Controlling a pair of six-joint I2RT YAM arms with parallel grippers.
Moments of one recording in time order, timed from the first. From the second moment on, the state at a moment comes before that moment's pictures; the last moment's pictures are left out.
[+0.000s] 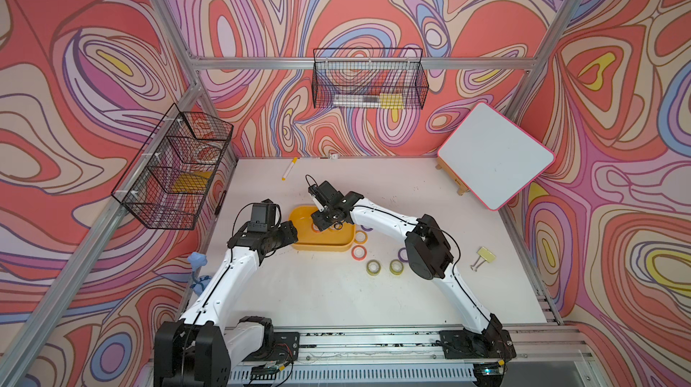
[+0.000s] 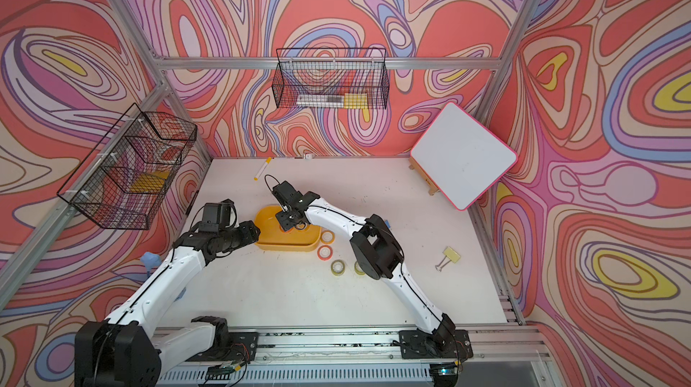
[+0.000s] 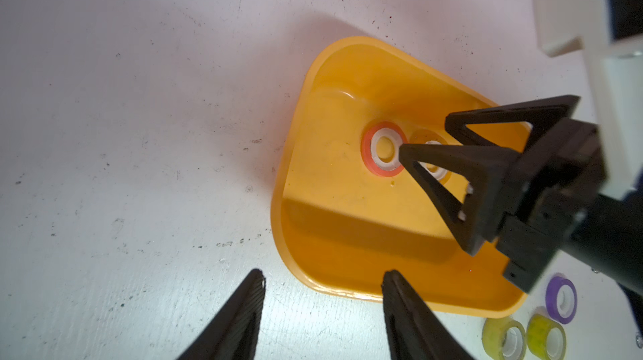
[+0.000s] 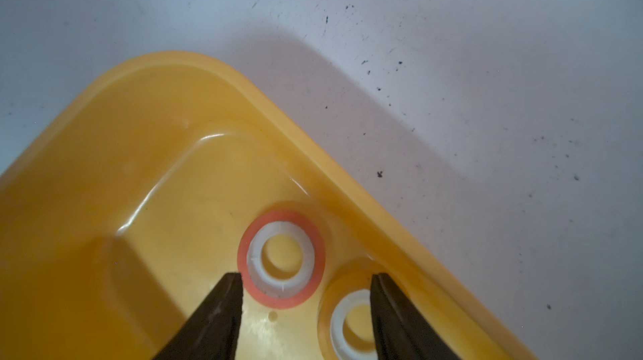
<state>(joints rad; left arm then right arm) -0.08 1.13 0.76 -0.56 0.11 -0.44 0.86 2.40 2.11 -0.67 0.04 0.16</state>
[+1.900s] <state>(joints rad) -0.27 1.38 1.44 -0.94 0.06 -0.35 0.58 2.19 2.03 -1.20 -0.08 0.46</state>
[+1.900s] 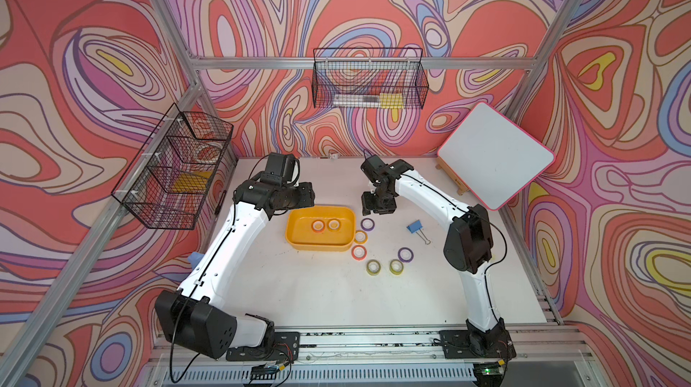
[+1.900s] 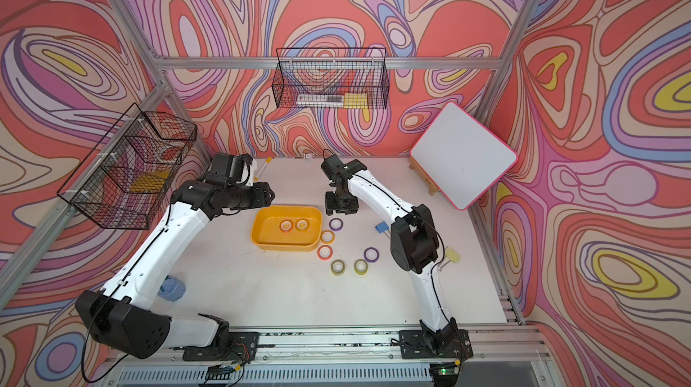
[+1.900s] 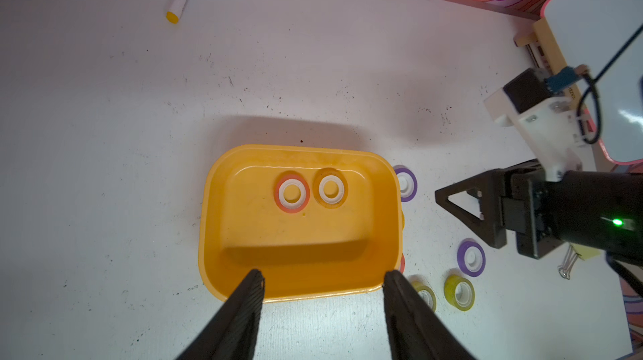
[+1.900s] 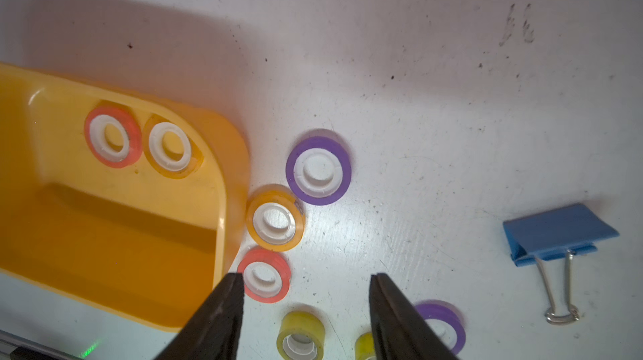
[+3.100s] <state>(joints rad) -0.27 1.38 1.47 -1.01 0.07 -0.38 0.53 2.36 2.12 -1.22 -0.12 0.59</state>
